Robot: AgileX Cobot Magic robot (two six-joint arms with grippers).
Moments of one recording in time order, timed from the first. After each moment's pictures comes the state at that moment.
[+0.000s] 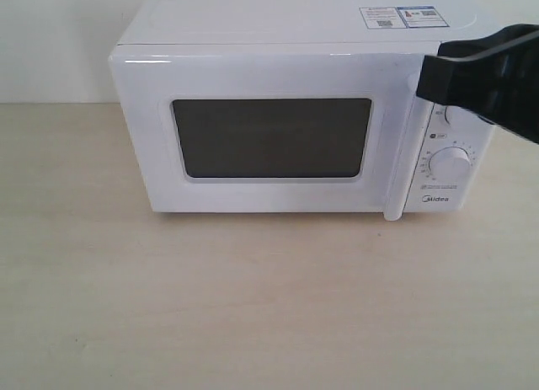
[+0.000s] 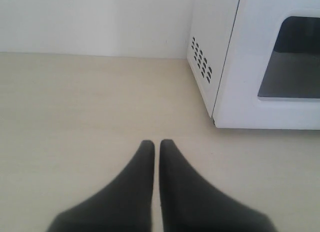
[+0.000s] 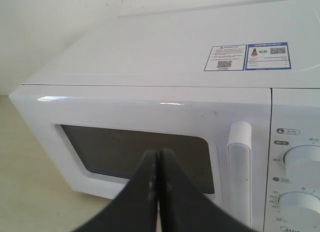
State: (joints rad) left arm -0.02 0.00 0.00 -0.18 0.31 0.11; right arm 0.80 0.88 -0.64 1.74 -0.39 -1.45
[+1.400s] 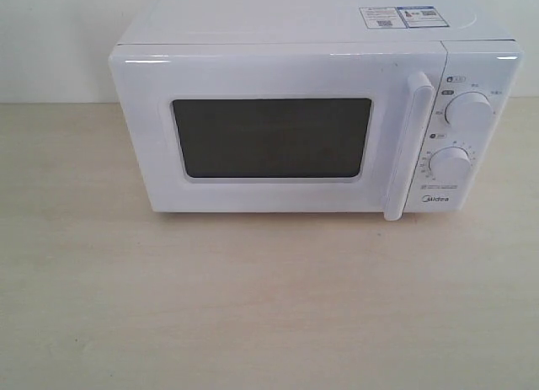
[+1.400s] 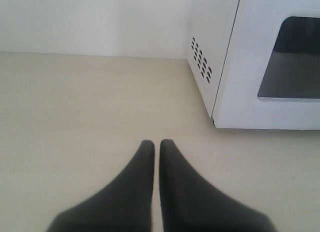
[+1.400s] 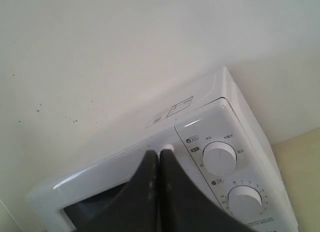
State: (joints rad) left arm -0.02 0.00 0.00 -0.18 0.31 0.11; right arm 0.16 0.01 -0.12 1.75 0.04 -1.21
